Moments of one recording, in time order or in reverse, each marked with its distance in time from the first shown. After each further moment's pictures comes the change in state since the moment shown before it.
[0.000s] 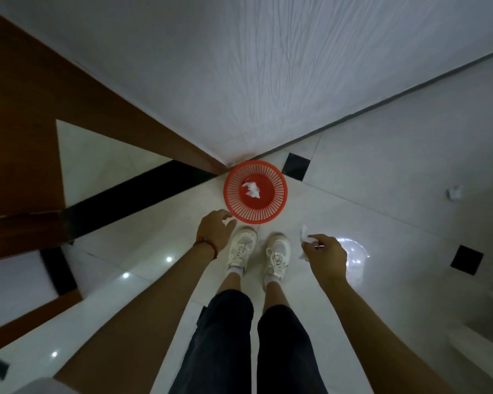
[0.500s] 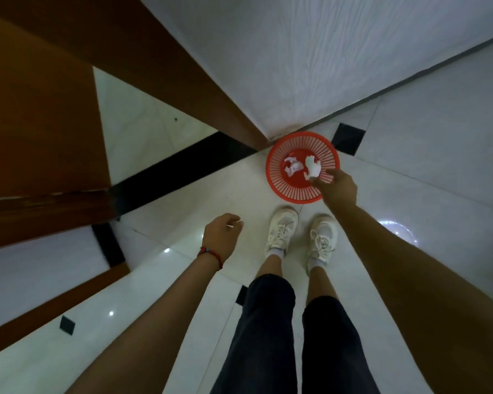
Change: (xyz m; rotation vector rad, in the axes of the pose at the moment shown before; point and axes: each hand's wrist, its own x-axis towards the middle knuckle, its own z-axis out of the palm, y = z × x) left_hand -0.020 -0.094 -0.021 -0.040 0.114 -0.114; right_hand 0.077 -0.053 0.100 0.047 -0.079 -0.057
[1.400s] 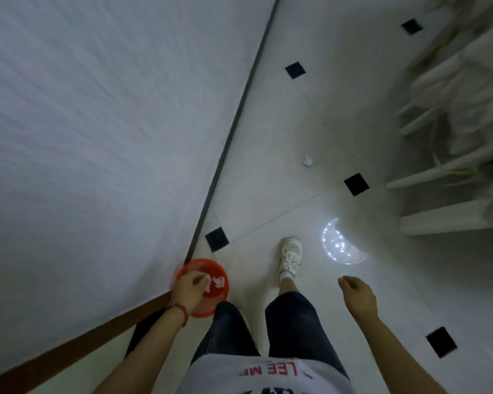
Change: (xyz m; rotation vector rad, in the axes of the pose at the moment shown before) left_hand -0.096 0.287 0.027 0.443 -0.369 0.523; right_hand -0.242 0.169 -0.247 0.607 0.558 0.653
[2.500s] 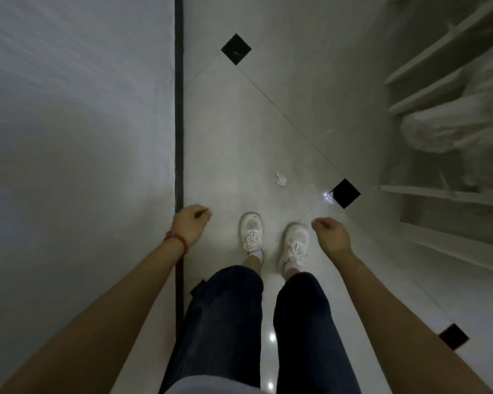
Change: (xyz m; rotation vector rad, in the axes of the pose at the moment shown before) left_hand 0.375 0.417 0.045 0.170 -0.242 0.095; right_hand 0.360 -0.290 -0.064 0.161 -0.093 0.124
